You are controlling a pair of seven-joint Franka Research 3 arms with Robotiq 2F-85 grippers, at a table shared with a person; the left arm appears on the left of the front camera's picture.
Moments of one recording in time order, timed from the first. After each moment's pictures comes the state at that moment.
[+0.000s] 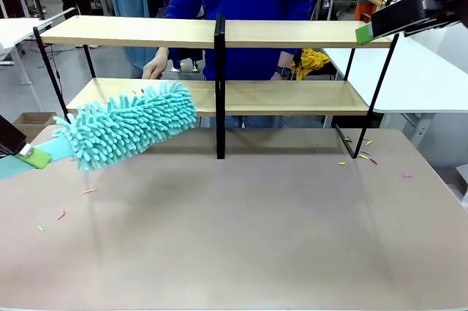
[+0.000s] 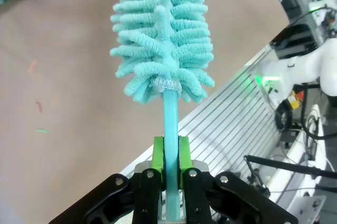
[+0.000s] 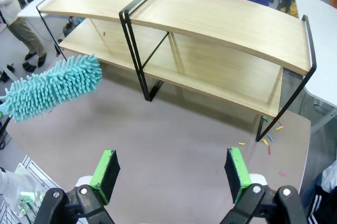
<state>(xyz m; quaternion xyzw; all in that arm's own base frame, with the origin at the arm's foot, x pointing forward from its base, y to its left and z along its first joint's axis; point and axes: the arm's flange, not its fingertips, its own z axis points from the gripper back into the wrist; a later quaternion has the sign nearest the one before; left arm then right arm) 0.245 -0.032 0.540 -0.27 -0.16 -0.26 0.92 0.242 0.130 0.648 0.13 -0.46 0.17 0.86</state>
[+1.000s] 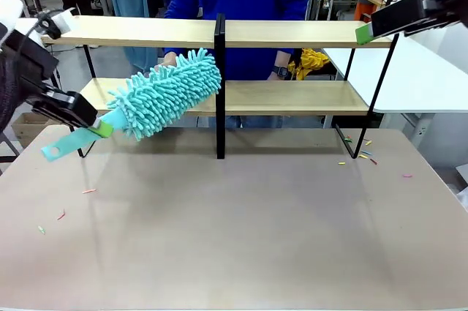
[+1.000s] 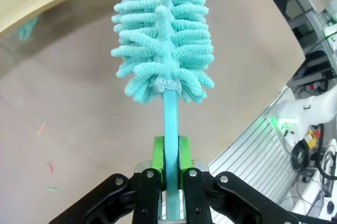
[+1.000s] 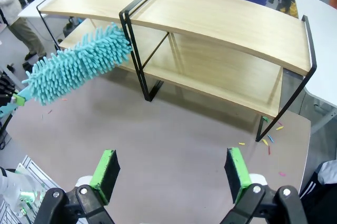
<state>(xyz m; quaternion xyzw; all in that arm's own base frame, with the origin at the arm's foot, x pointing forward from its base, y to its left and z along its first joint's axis) 0.296 -0.105 0.537 -0.24 -0.24 -0.25 0.91 0.242 0.130 0.648 0.13 -0.46 0.17 0.86</state>
